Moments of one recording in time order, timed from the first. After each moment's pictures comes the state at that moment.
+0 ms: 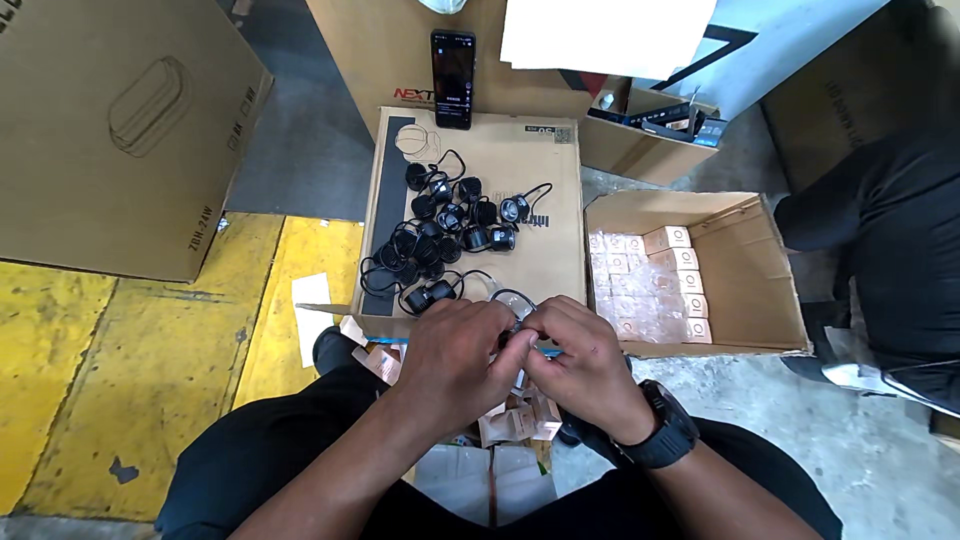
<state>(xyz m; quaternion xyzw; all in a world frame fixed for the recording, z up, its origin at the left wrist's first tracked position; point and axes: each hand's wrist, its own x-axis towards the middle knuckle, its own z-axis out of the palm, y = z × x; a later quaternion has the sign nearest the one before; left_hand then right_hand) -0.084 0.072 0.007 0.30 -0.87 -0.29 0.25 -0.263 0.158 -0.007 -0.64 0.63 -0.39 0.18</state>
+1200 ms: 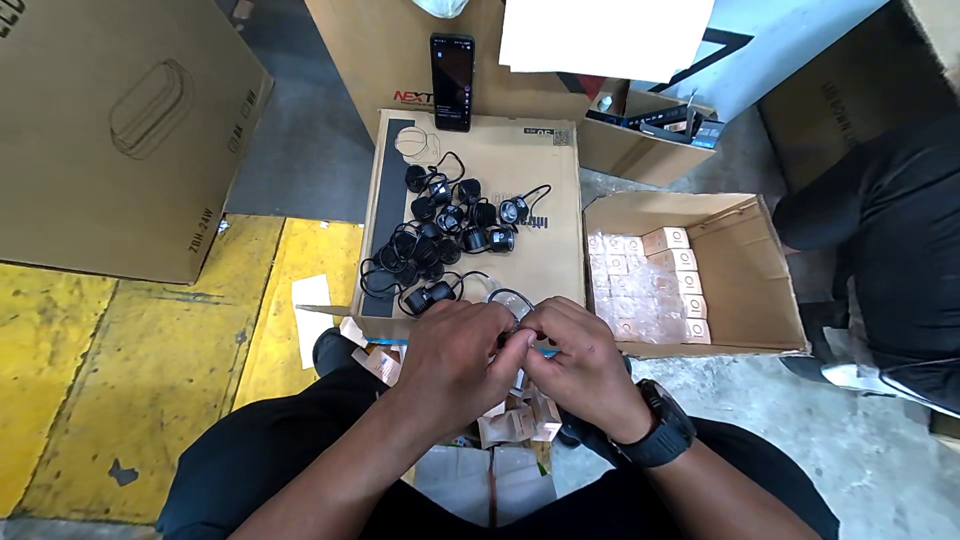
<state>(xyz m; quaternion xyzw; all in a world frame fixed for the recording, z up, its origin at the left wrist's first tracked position) -0.085 0.072 0.008 0.30 -0.87 -0.29 0.25 -0.263 0.157 -0.007 -0.65 0.63 -0.39 0.19</state>
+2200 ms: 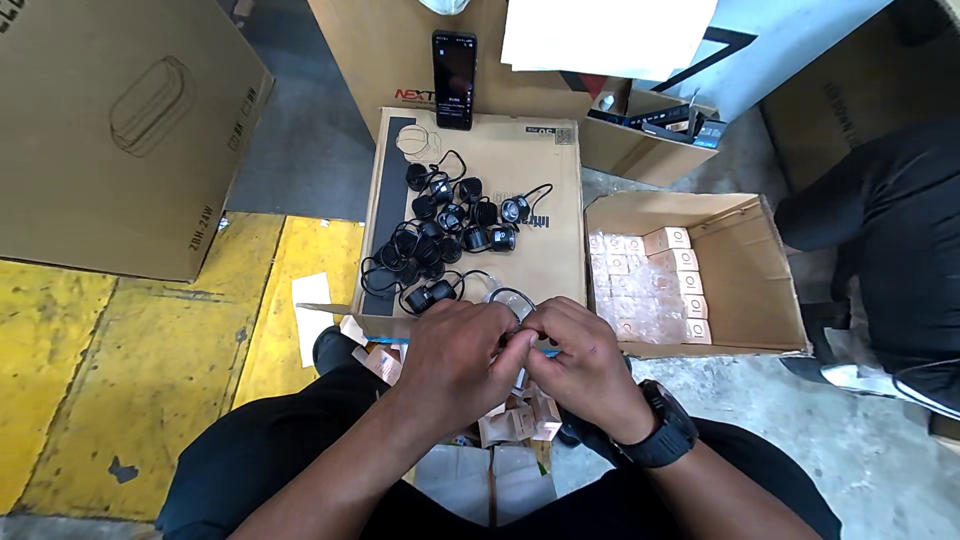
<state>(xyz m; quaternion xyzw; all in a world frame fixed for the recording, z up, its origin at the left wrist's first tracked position) -0.083 0.072 0.008 0.30 -0.87 -0.29 0.25 -0.264 0.158 -0.008 -0.65 0.62 -0.39 0.19</state>
